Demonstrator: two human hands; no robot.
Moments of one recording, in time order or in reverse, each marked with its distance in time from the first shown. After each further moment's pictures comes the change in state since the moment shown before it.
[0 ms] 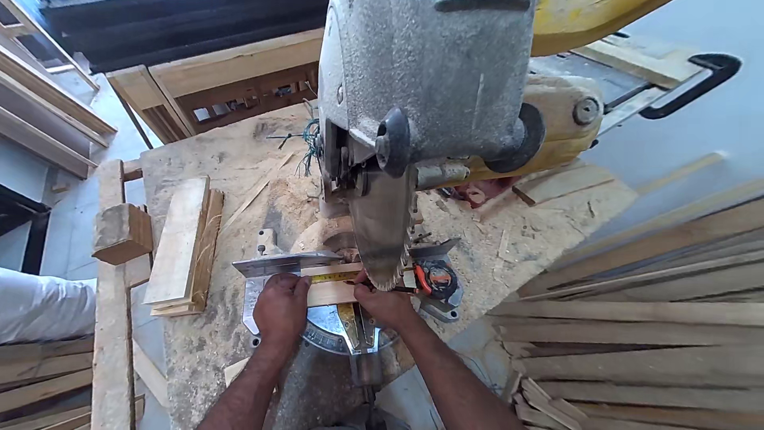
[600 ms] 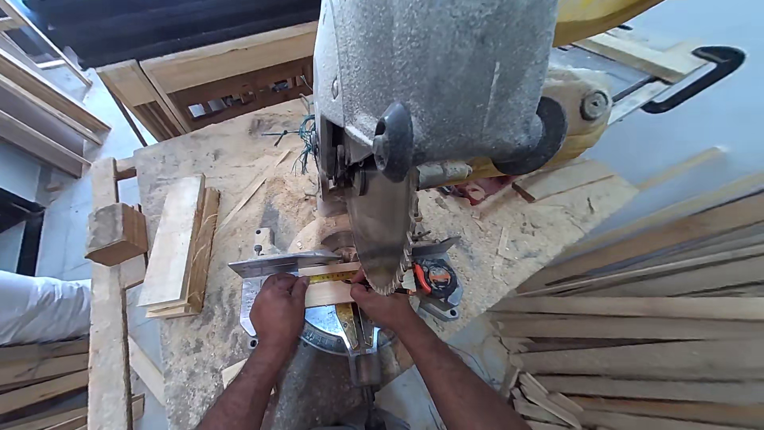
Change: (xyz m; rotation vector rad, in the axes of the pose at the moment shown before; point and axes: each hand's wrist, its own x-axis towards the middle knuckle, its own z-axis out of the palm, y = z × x) left_hand 0.000 -0.004 0.002 0.001 0.023 0.047; right_hand 0.001 0.010 0.006 0.068 0.026 -0.099
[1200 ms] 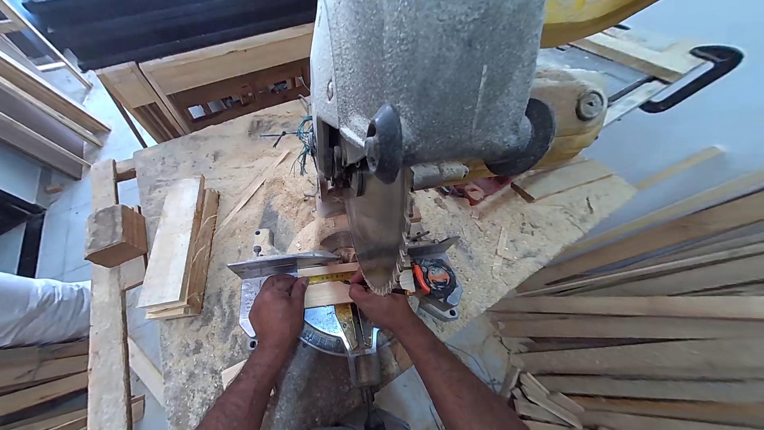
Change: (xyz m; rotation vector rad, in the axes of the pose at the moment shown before) left_hand -0.001 0.000 0.002 0.005 0.012 -0.006; right_hand 0.000 0.001 0.001 -0.023 0.025 -0.028
